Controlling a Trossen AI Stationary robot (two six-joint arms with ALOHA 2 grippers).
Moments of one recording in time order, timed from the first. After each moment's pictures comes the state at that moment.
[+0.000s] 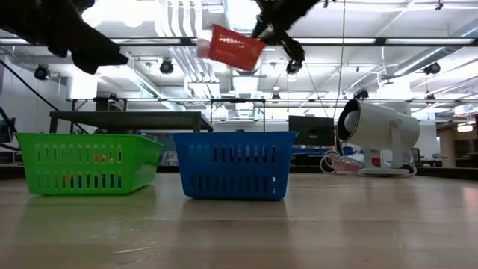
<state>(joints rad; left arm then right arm) -0.32 0.51 0.37 -0.22 -0.44 -0.16 -0.31 1.61 1.55 -0.52 0.03 0.83</state>
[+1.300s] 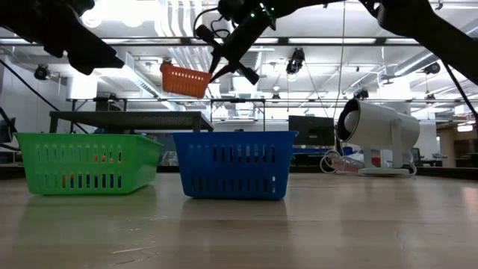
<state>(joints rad) -0.32 0.51 0.41 -0.33 -0.45 -0.21 -0.40 2.24 2.36 -0.83 0.03 1.00</state>
